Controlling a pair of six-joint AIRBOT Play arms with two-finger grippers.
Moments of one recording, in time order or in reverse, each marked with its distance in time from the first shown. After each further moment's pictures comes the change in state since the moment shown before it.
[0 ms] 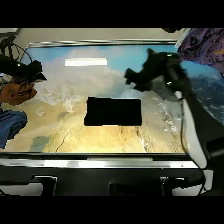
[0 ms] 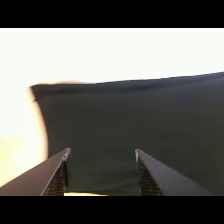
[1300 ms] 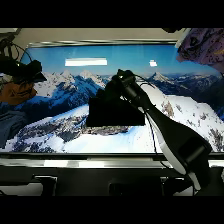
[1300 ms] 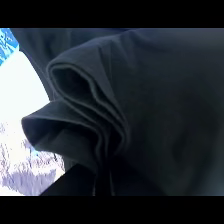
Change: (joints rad) left arm -0.002 0.006 0.000 -0.002 -0.006 -0.017; right arm 0.394 -0.110 0.001 -0.175 0.040 0.430
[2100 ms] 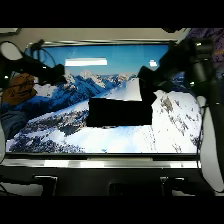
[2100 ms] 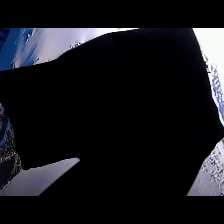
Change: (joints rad) left arm -0.134 -0.070 0.000 -0.036 0.044 -0.039; right arm -0.307 0.284 0.000 -0.020 -0.270 -0.229
